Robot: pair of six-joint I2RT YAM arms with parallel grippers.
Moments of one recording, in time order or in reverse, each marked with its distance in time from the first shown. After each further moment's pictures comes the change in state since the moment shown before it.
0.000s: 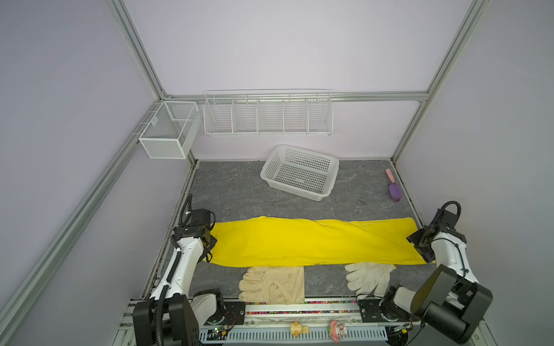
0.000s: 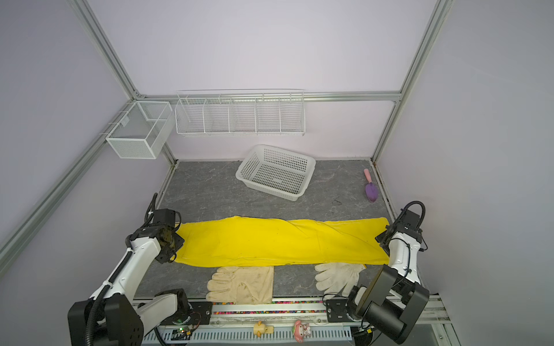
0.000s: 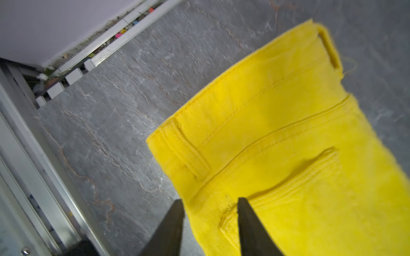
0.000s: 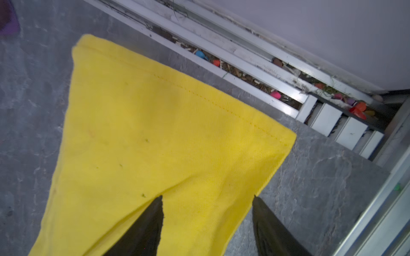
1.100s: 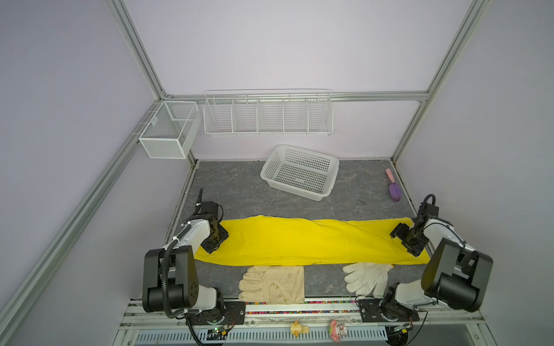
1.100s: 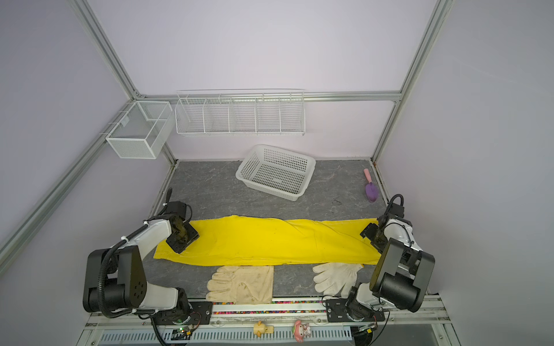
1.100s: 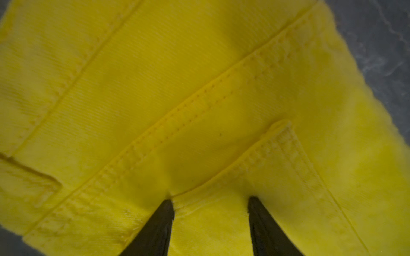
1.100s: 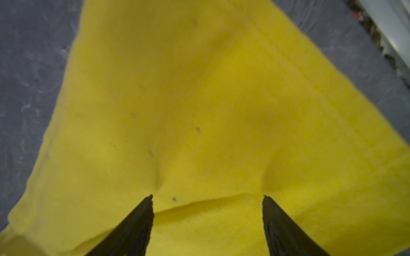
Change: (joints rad) left arm -0.043 0.366 0.057 0.207 0.201 0.087; right arm 0.126 0.247 0.080 0.006 -0.140 -0.174
